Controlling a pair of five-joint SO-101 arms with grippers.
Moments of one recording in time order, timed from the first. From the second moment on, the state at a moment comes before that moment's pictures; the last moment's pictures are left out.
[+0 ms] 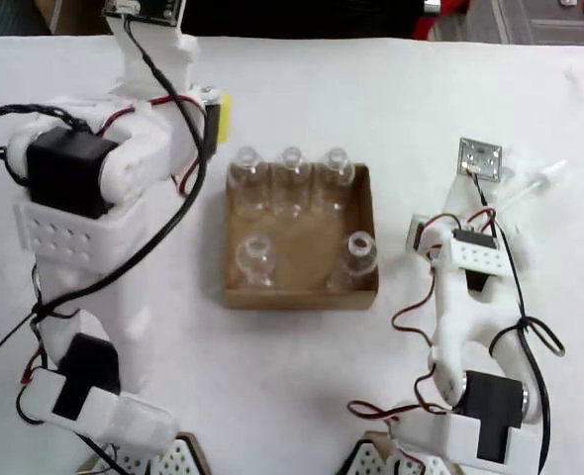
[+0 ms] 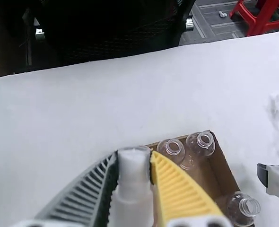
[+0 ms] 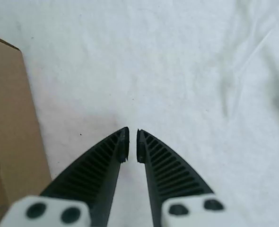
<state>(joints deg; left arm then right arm) 10.8 0.9 -53.4 101.8 6.0 9.1 -8.6 44.0 31.9 0.5</state>
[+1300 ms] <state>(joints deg) 14.4 -32.0 1.1 58.5 -0.6 9.1 -8.6 44.0 31.9 0.5</state>
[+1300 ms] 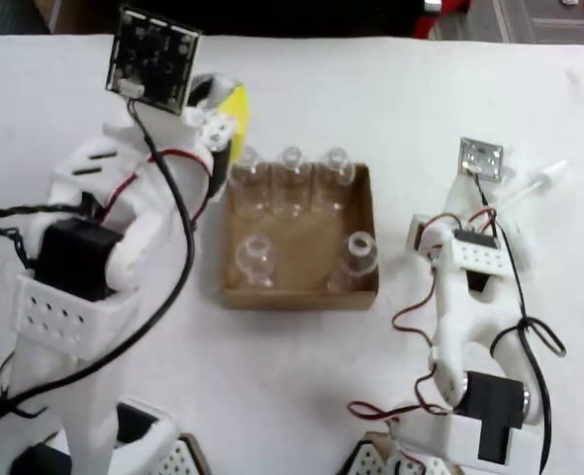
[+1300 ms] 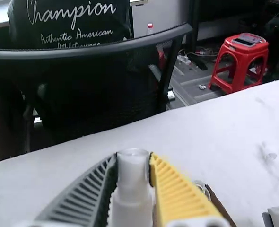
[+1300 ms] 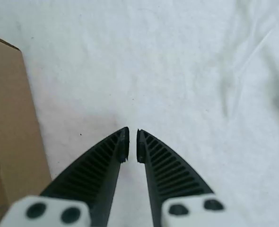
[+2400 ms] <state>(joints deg) 12.4 -17.5 18.5 6.7 -0.6 6.1 -8.6 44.1 31.6 4.6</state>
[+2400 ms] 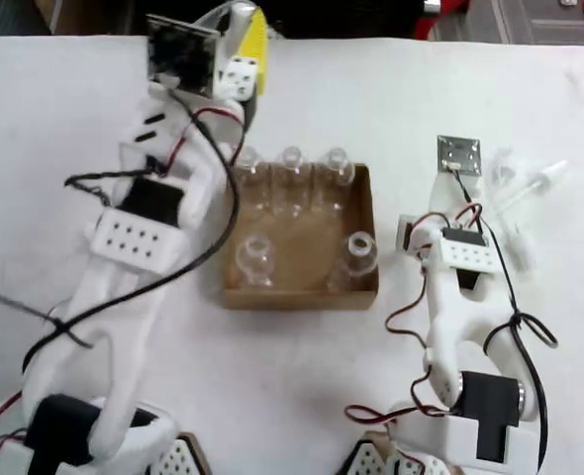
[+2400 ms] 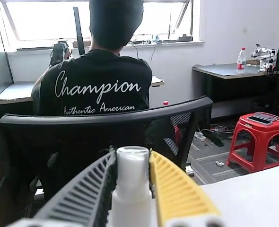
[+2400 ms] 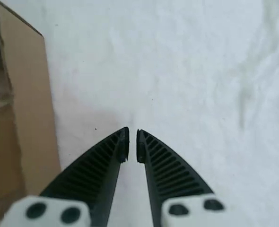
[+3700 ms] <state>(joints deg) 12.3 -24.3 44.4 -28.1 -3.1 6.2 -8.6 46.7 25.4 4.6</state>
